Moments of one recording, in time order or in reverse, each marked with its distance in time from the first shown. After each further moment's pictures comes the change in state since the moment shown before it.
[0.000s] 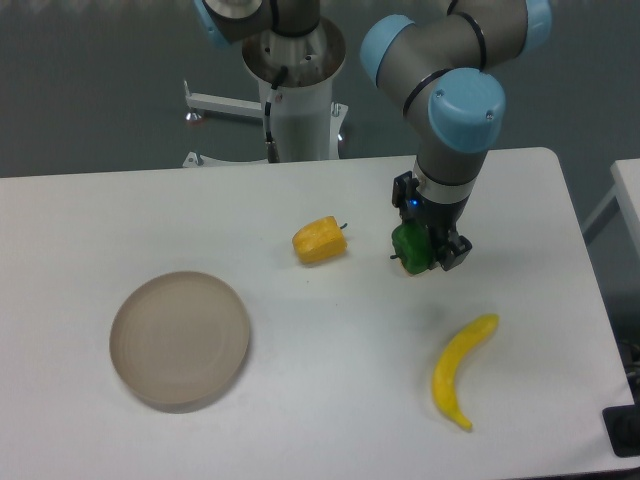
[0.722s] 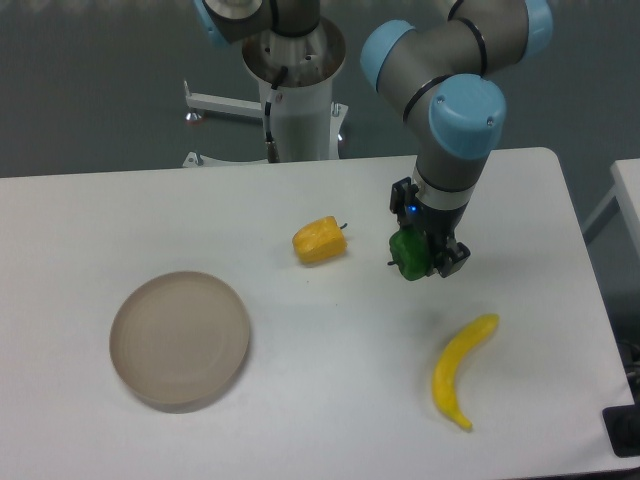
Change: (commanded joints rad) arm -0.043 -0.049 0.034 0.017 -0.028 -0.026
